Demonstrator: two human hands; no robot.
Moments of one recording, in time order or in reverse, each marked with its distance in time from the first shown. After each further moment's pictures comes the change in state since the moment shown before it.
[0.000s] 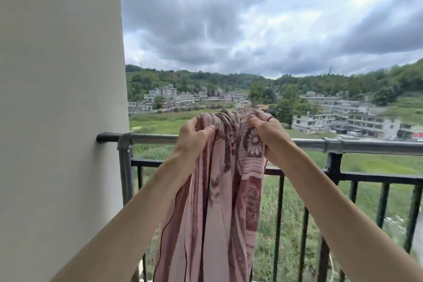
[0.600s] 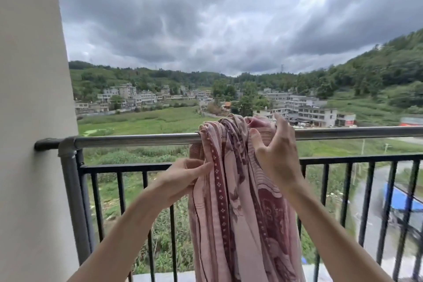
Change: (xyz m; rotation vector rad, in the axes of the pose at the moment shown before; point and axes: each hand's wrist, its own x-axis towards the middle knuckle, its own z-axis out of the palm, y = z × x) left_hand -0.032 -0.030 0.046 -0.211 -0.579 -0.342; right_hand -0.075 0.012 -0.076 -0.680 0.526 -0.365
